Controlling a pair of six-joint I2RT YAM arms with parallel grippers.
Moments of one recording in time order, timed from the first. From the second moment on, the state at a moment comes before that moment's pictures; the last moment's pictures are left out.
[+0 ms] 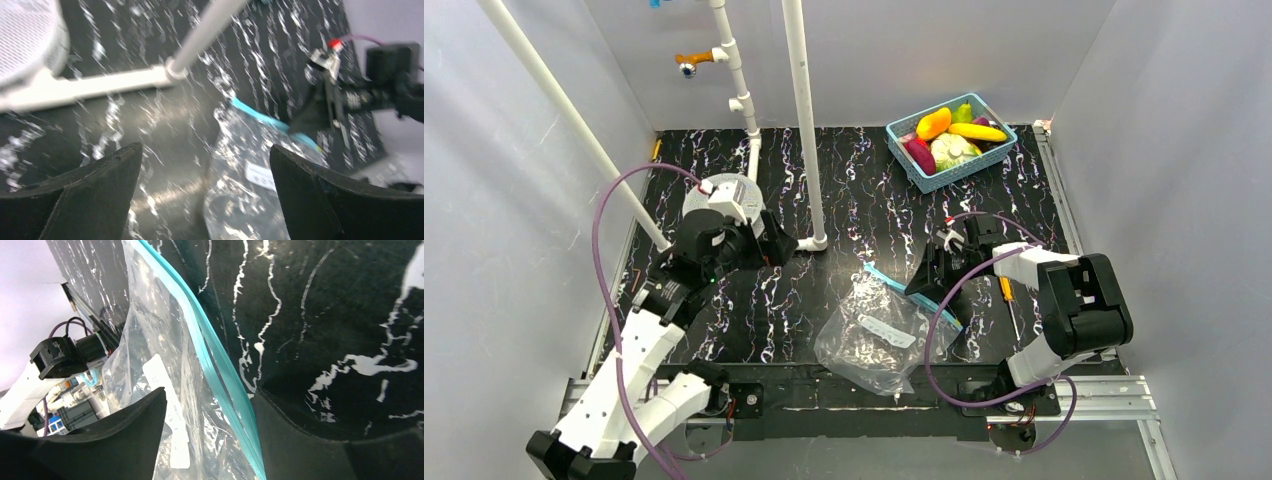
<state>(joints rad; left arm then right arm) -0.42 0.83 0.92 -0.55 0.04 -0.43 0.22 1.56 0.69 -0.32 -0.80 0.37</state>
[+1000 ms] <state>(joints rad) -0.93 1.23 0.68 -0.42 0.15 -0.70 0.27 1.58 0.68 -0.23 -0.85 0.40</state>
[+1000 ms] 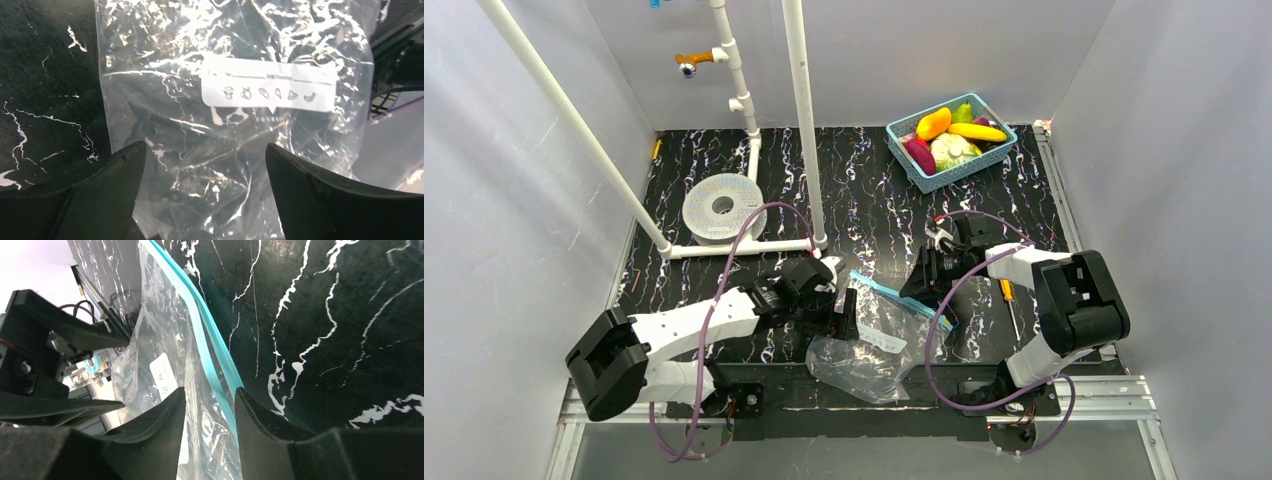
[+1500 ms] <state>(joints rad) -0.94 1.35 0.63 -0.25 -0.02 -0.72 0.32 1.64 0.68 -0.16 -0.98 0.45</state>
